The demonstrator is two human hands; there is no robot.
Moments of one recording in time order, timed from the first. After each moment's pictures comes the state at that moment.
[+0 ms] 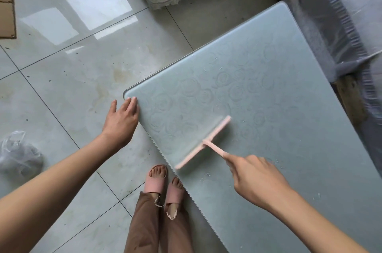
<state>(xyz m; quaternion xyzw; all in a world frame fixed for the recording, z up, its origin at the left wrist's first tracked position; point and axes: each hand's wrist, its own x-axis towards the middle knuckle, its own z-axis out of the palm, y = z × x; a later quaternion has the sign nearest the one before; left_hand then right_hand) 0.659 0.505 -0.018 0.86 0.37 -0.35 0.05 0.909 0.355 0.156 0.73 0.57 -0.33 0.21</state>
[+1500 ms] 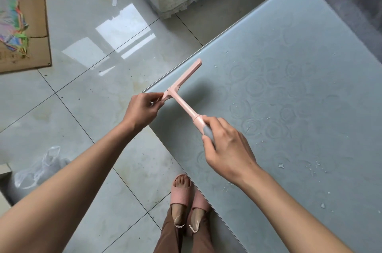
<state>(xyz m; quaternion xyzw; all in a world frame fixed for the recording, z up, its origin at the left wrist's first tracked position) 0.702 0.535 -0.017 0.71 0.57 0.07 0.41 0.874 0.391 0.083 0.75 0.56 -0.34 -0.11</state>
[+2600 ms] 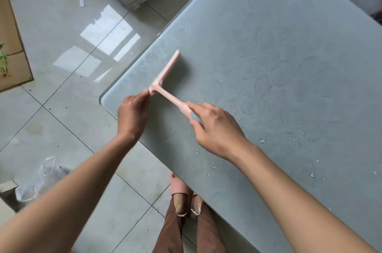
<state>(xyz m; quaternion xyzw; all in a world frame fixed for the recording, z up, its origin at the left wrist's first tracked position) 0.753 0.483 -0.044 0.77 0.57 0.12 0.26 0.934 0.364 0.051 0.75 0.54 -0.36 -0.12</state>
